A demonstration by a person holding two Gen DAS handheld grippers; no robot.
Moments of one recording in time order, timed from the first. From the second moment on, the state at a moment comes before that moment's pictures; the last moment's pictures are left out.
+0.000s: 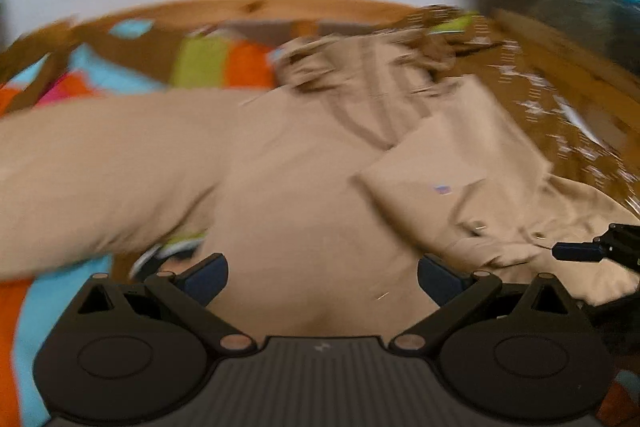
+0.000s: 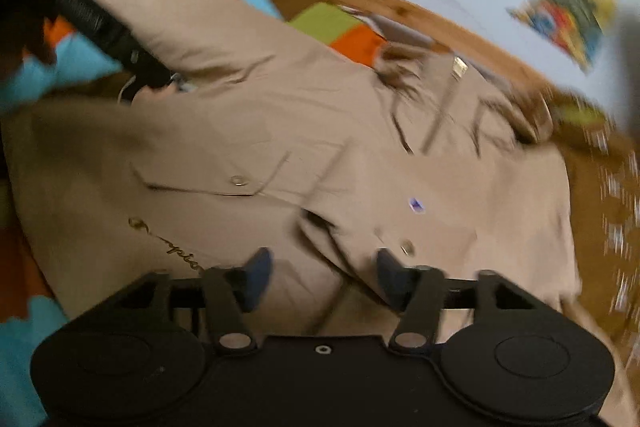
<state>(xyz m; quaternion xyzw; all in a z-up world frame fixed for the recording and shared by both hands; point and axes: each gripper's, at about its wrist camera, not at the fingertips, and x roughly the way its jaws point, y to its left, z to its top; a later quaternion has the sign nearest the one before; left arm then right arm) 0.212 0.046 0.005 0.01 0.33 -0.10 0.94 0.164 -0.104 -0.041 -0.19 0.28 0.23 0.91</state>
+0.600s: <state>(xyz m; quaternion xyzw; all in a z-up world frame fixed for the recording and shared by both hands) 0.223 -0.140 -0.052 0.31 0.26 -0.20 0.89 0.135 -0.242 -0.044 0.11 0.29 -0.03 0.95</state>
